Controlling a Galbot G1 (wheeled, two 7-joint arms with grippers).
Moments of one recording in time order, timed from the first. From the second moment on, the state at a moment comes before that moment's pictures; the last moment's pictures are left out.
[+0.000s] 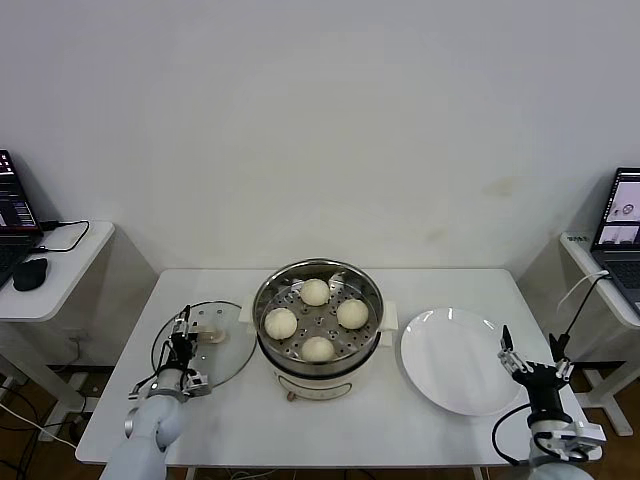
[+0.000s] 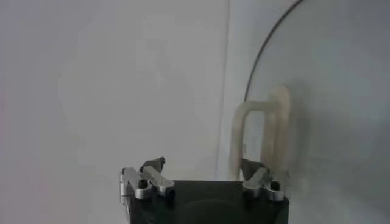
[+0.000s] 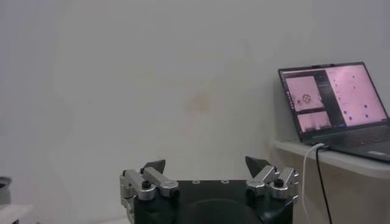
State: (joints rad) left arm 0.99 -1.23 -0.44 -1.22 1.17 0.06 -0.16; right arm -1.53 1.33 0.81 1.93 0.44 0.12 0.02
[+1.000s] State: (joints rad) left arm 1.12 -1.23 -0.49 -1.43 1.19 0.15 -0.12; right arm -1.51 1.33 0.81 1.94 0.47 0.11 0.02
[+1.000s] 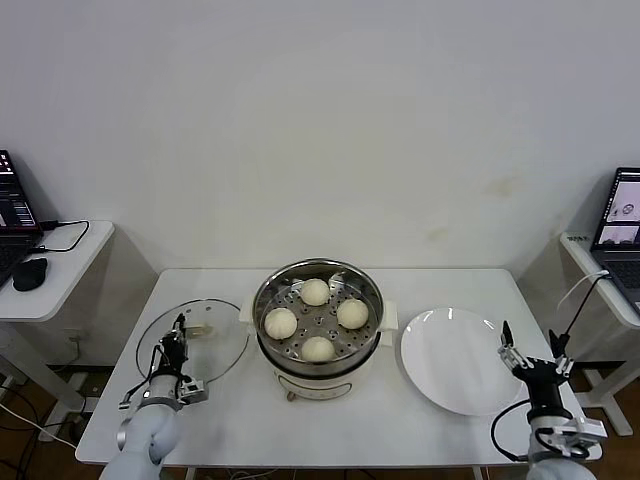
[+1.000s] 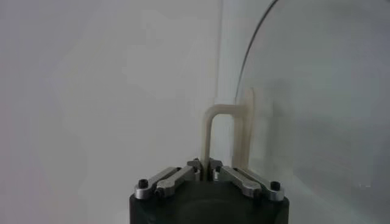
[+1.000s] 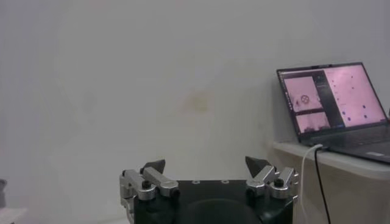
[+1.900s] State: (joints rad) left arm 1.23 -1.17 -0.59 -1.88 1.35 0.45 0.03; right arm -1.50 1.36 0.81 1.99 0.47 0.08 0.03
